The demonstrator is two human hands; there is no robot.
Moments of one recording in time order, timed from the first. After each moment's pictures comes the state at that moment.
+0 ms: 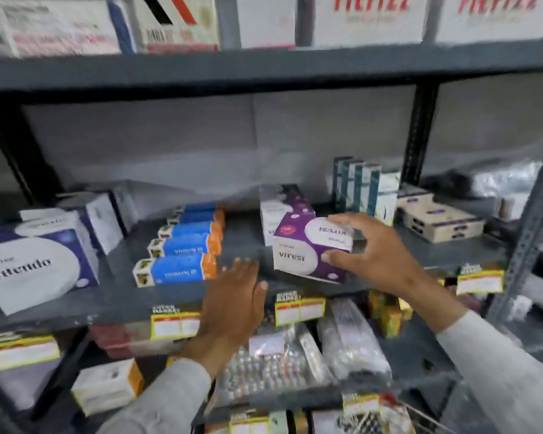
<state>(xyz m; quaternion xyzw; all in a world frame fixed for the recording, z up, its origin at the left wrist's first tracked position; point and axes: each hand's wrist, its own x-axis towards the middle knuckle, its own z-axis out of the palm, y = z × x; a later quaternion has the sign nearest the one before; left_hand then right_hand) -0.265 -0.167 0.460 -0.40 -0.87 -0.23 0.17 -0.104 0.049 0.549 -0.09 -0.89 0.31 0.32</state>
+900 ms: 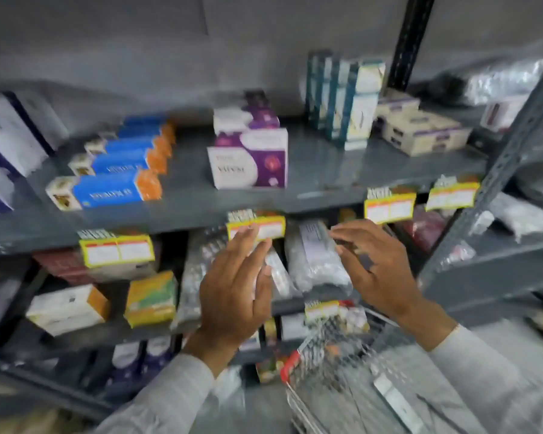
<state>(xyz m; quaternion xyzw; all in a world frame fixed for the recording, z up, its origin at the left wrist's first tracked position) -0.179 -0.141 0.380 -0.48 -0.73 -0.38 0.31 -0.039 0.066 0.409 -0.05 -0.88 0.22 0.42</state>
